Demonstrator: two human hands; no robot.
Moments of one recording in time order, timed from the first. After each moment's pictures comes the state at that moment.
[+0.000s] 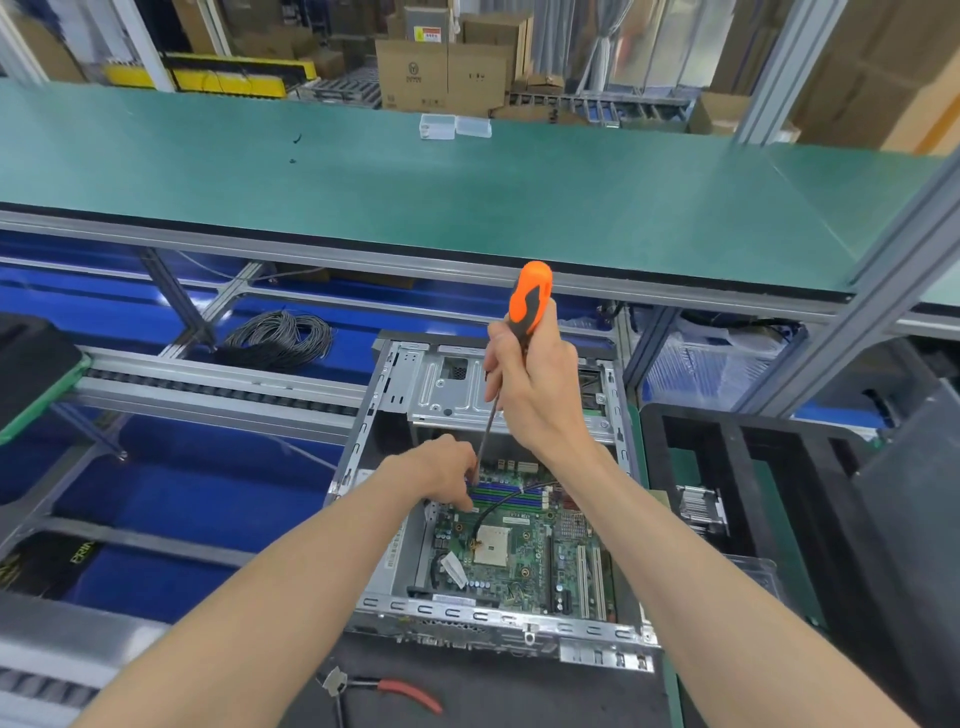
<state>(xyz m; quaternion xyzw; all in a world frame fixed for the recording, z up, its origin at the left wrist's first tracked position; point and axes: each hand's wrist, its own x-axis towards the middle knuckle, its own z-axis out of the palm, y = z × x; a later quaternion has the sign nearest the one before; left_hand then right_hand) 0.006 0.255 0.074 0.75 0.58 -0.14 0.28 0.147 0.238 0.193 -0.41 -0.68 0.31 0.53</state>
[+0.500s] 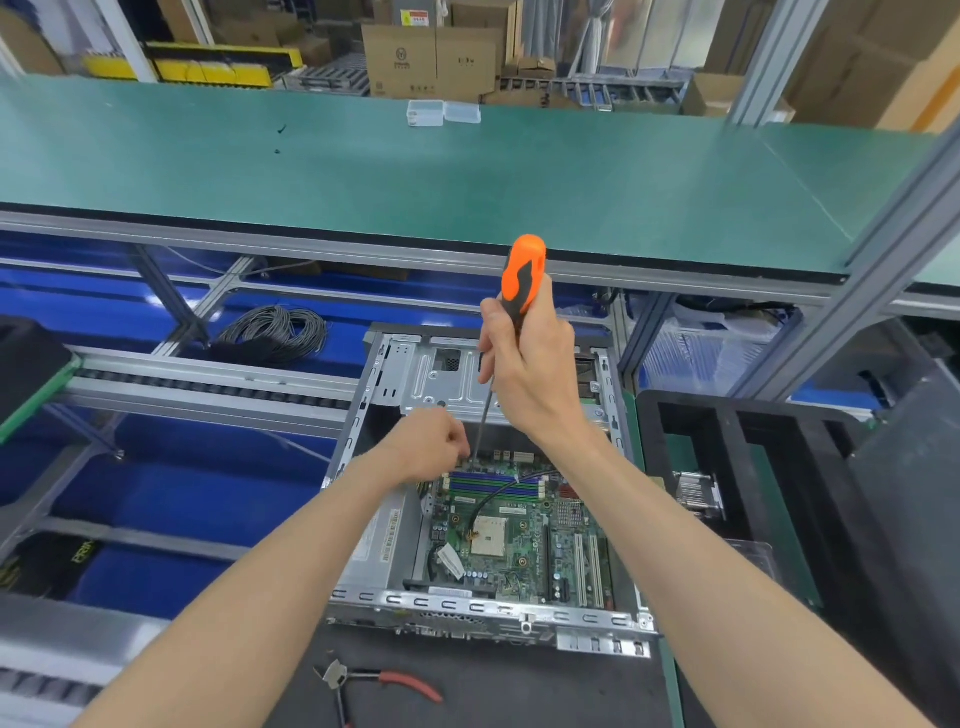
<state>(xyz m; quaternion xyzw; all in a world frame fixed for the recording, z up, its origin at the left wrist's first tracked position) -0.003 0.252 0.091 0.73 0.62 0.04 0.29 0.148 0.243 0.200 -0.40 -0.67 0.28 0.55</state>
